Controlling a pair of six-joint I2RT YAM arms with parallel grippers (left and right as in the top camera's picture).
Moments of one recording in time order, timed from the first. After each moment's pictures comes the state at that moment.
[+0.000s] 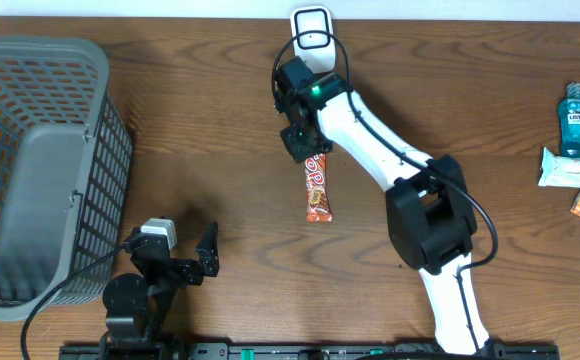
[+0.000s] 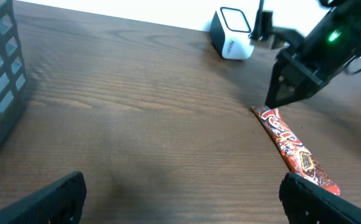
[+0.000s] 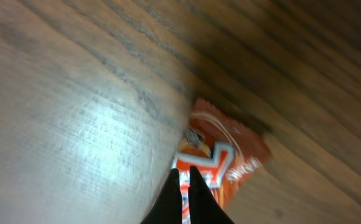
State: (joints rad) left arm -0.01 0.02 0.12 -0.42 0.24 -0.17; right arm 0.57 2.29 1.92 -1.01 0.01 0.06
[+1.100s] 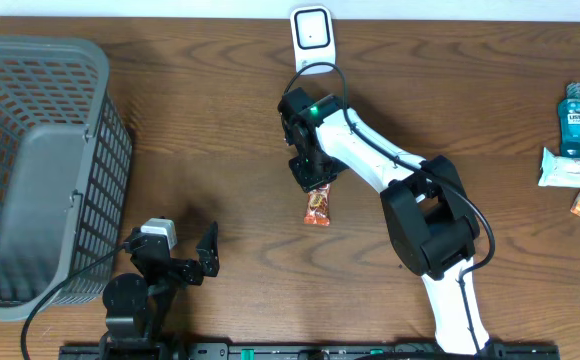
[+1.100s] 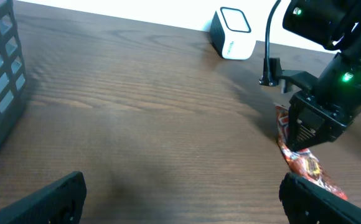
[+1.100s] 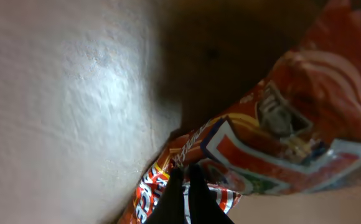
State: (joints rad) left arm -0.01 0.02 0.12 -0.42 0.24 -0.17; right arm 0.59 2.26 1.75 -1.12 -0.04 0.13
